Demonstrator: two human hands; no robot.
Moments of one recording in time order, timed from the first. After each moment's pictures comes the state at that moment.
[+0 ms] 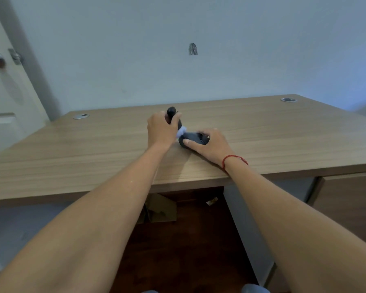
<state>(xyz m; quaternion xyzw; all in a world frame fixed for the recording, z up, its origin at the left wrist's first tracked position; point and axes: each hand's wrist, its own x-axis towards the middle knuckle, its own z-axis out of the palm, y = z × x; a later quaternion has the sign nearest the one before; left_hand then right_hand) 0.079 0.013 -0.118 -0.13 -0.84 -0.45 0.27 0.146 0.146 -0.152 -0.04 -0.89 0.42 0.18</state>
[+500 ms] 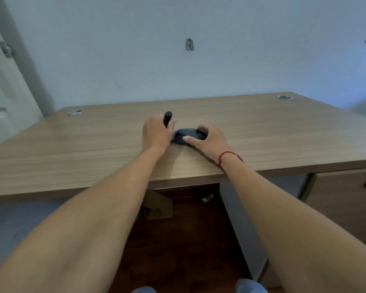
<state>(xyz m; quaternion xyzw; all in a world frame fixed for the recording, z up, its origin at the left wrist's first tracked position) 0.081 0.009 -0.135 -0.15 -0.87 -0.35 0.30 0.147 0.150 -0.154 -0.06 -0.85 0.48 0.19</state>
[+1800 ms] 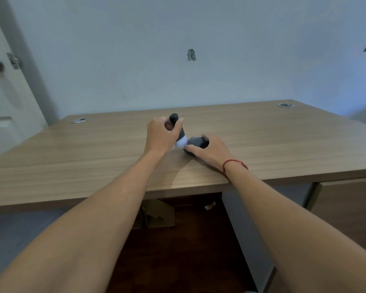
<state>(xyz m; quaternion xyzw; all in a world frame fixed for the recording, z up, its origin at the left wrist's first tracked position) 0.085 0.010 -0.117 -0.20 -0.81 -0.46 0.30 0.145 0.151 -0.150 -0.09 -0.89 0.41 0.16</state>
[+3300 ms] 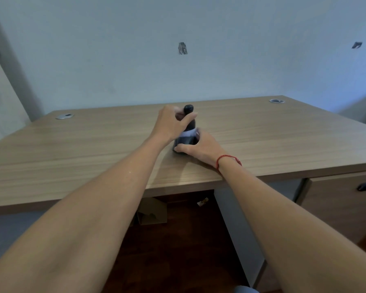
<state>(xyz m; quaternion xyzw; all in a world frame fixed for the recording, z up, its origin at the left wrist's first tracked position) 0.076 0.049 -0.105 -0.29 -0.83 -0.44 0.18 0.152 0.154 -0.143 -0.05 -0.86 0.49 0.10</state>
